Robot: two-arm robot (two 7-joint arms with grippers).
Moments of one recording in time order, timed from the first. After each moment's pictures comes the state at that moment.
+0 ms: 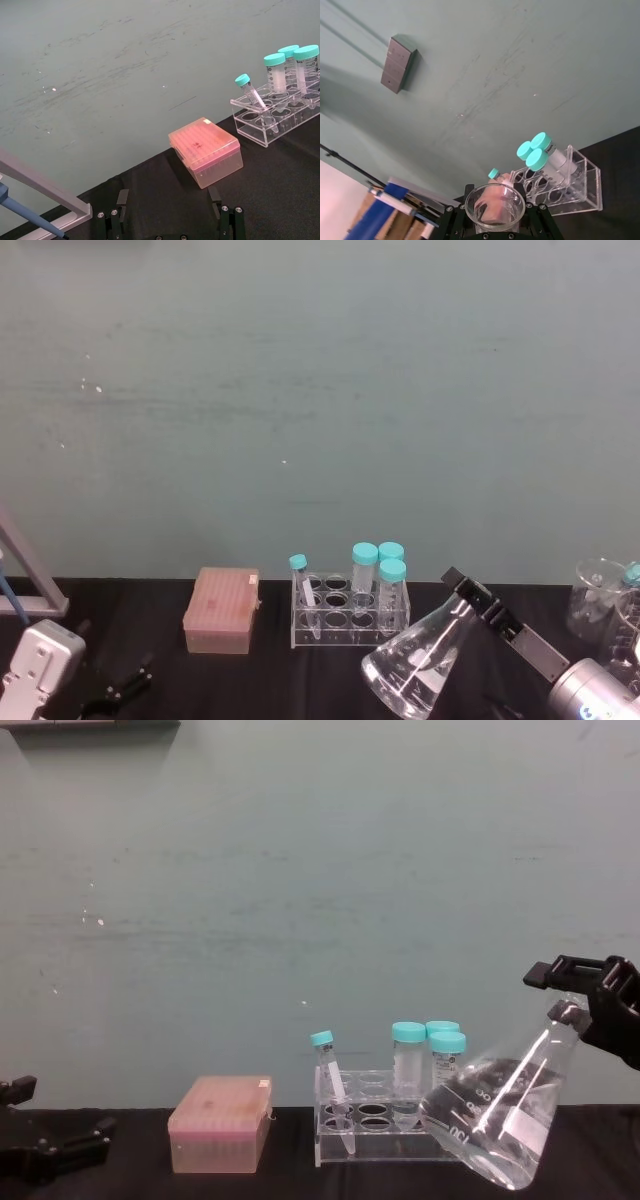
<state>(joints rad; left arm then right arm) -0.20 0.60 0.45 -1.41 -0.25 -0.12 0.03 0.19 0.19 -0.03 -1.50 1.00 0.40 0.30</state>
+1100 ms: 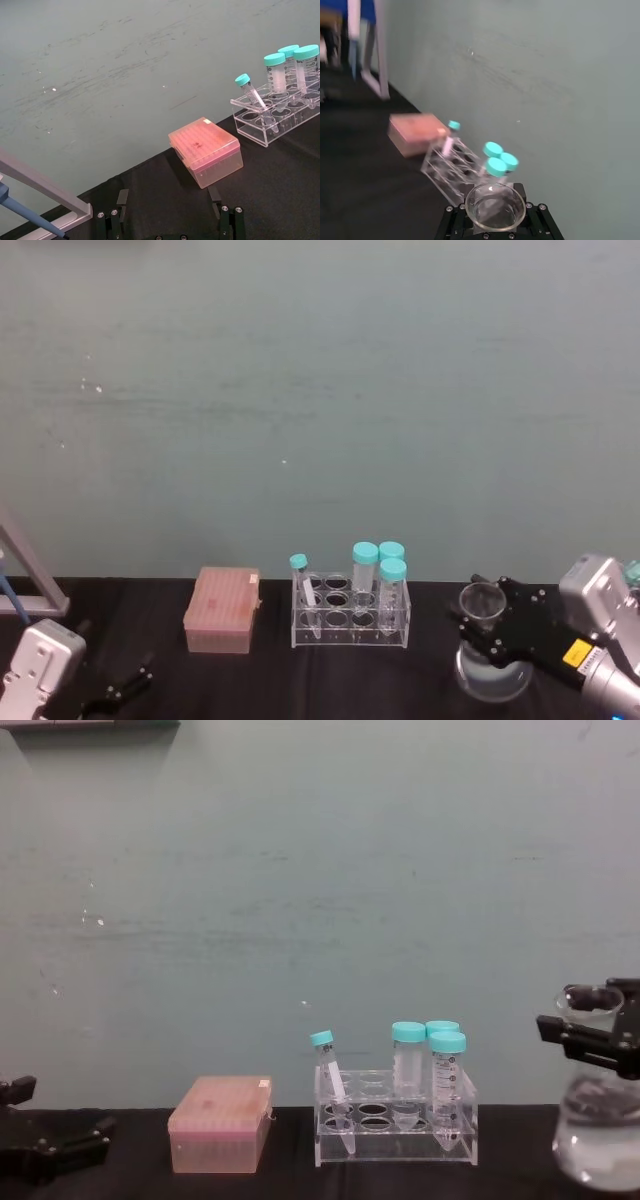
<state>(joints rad) -0.20 0.60 0.45 -1.41 -0.25 -0.12 0.03 0.33 0.58 -0.36 -1.43 0.19 -0.13 0.42</state>
